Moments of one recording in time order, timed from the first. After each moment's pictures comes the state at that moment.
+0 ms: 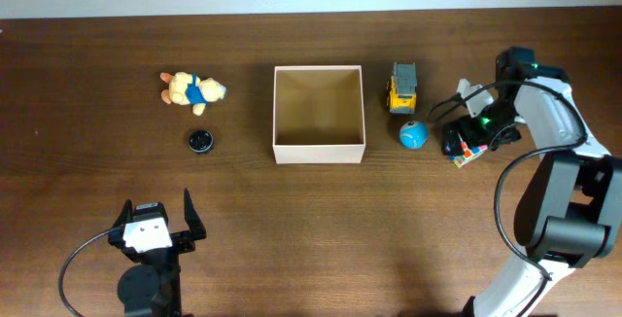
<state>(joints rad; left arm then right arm) 0.14 0.02 0.06 -0.19 -0.06 0.02 -0.20 2.01 1.52 -1.09 -0.15 -0.47</state>
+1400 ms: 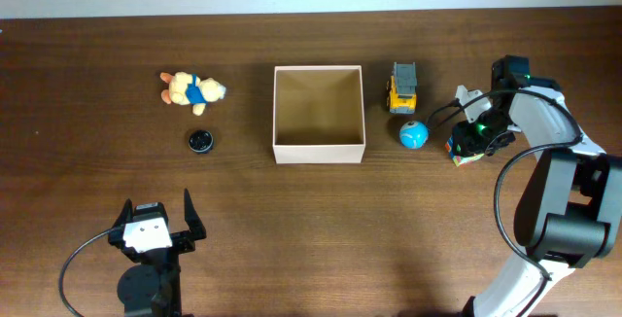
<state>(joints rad) 0.14 0.02 0.06 -0.19 -0.06 0.02 -0.20 2.01 1.44 -0.95 -0.09 -0.47</state>
